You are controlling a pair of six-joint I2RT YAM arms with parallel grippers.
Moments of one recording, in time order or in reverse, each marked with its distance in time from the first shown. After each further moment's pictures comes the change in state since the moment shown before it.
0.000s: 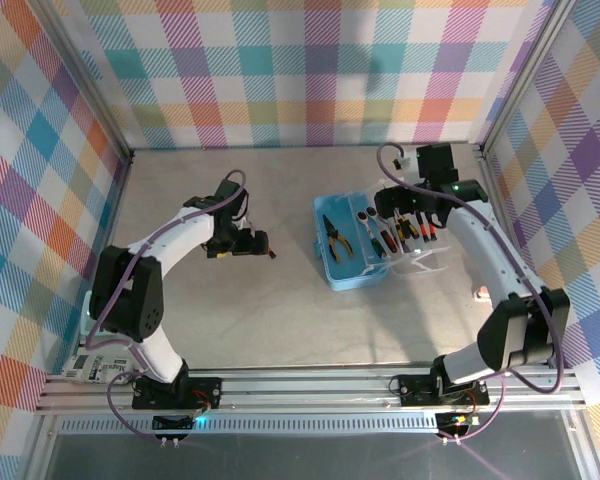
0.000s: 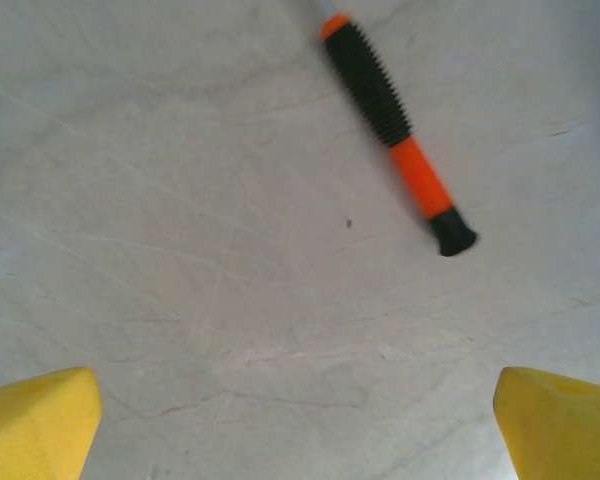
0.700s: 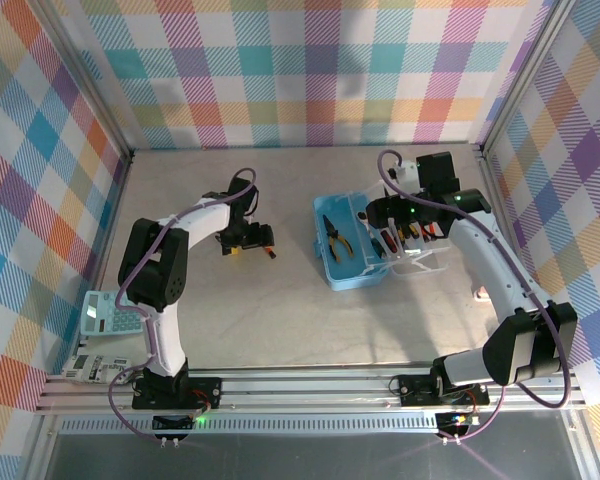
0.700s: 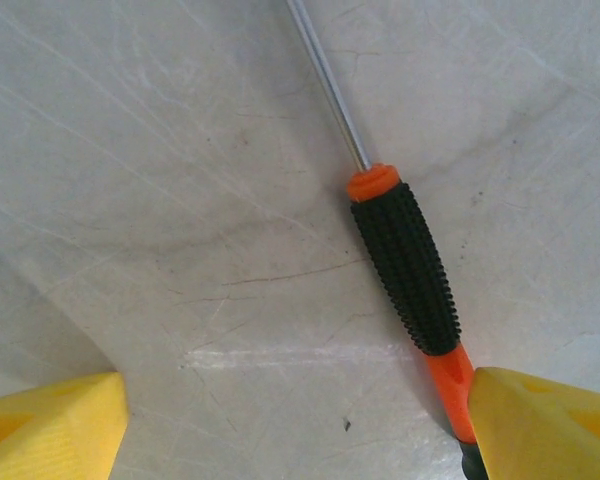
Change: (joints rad) left arm 0.008 0.249 0.137 0.086 0.018 -0.116; right arm 0.016 -0.061 -0.067 -0.019 -0.149 0.042
